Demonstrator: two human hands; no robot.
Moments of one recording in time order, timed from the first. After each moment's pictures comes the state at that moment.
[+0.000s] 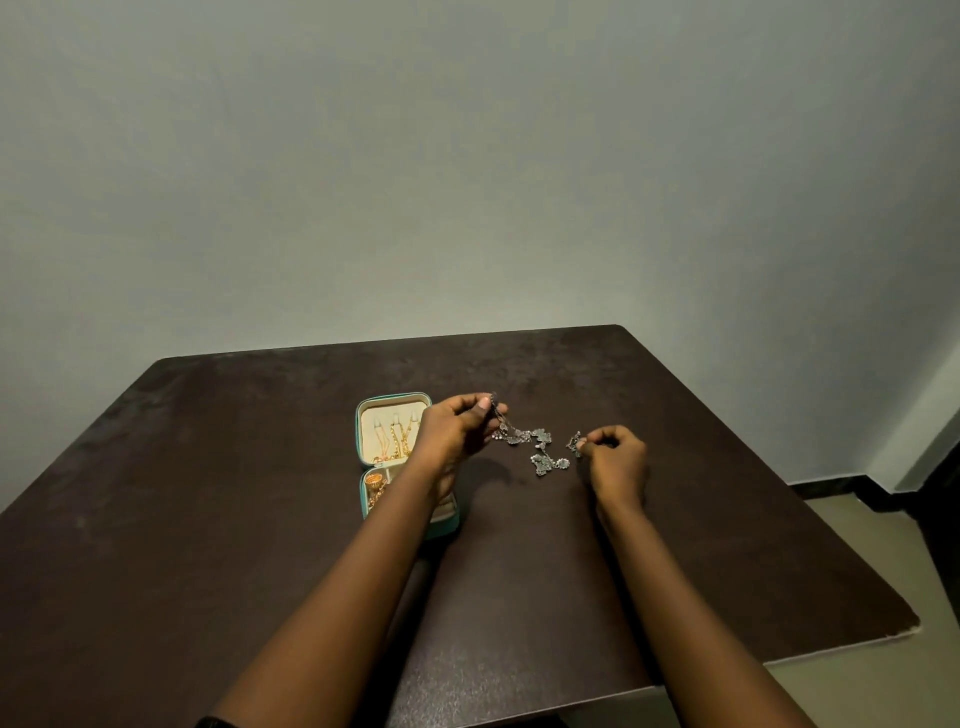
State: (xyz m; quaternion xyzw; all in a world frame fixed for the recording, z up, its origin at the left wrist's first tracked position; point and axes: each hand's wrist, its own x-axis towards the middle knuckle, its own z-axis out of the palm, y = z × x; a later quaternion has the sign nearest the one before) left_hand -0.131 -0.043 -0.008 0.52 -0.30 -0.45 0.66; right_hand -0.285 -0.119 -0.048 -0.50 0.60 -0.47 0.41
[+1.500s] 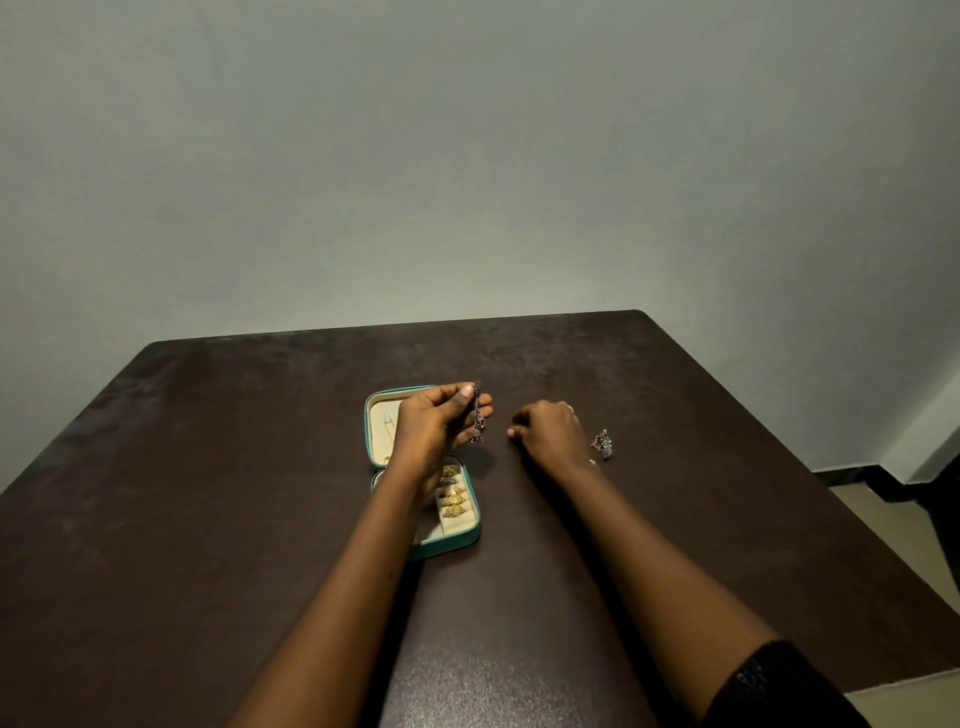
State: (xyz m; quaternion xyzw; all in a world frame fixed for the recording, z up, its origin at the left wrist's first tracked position) left_hand -0.093 -0.041 -0.014 0.50 -0.28 -0.42 0.70; right_hand -0.202 -0.144 -0.047 -0.85 0.48 -0.18 0.14
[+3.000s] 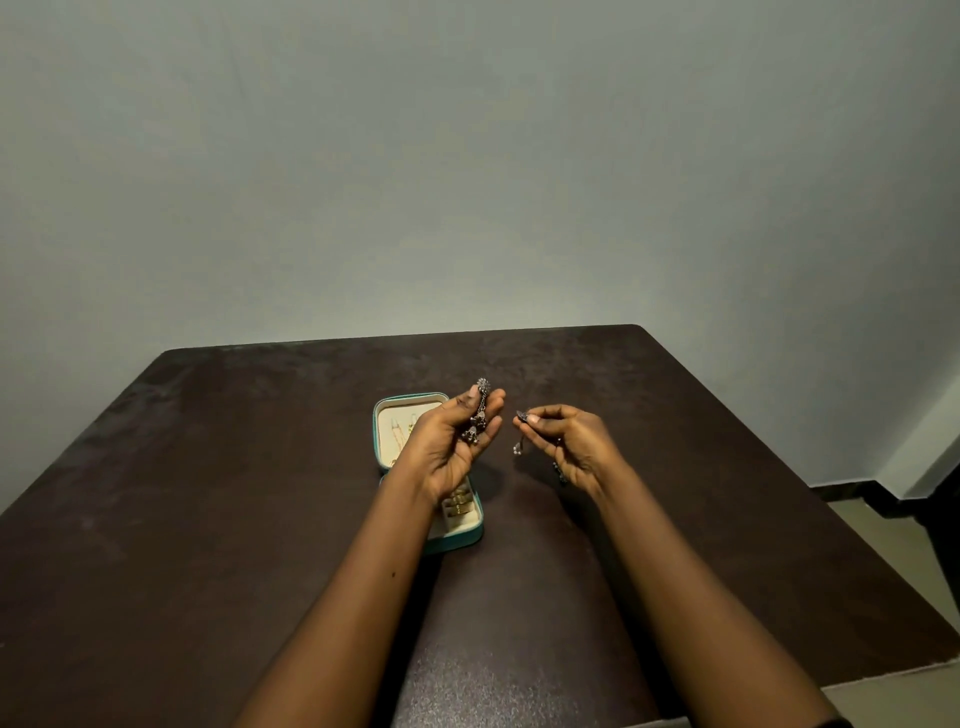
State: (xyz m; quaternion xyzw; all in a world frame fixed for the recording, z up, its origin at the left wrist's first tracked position) left_hand -0.104 -0.028 0.006 0.34 -0.14 -0.59 0.72; right_hand -0.226 -0.118 -0.015 -0.39 0.34 -0.39 0.76
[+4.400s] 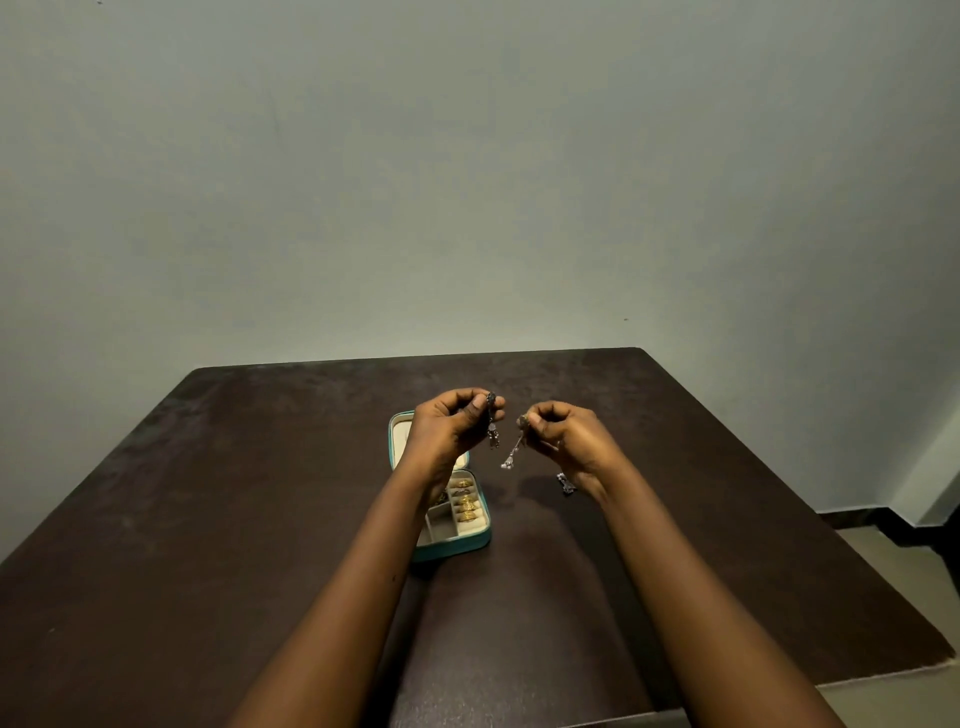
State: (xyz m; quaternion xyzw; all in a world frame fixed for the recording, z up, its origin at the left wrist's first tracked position) left_hand -0.102 -0.008 0.016 0.45 -0.36 -0.40 0.71; right_hand -0.233 -0.094 0.015 -0.56 0.33 -0.35 0.67
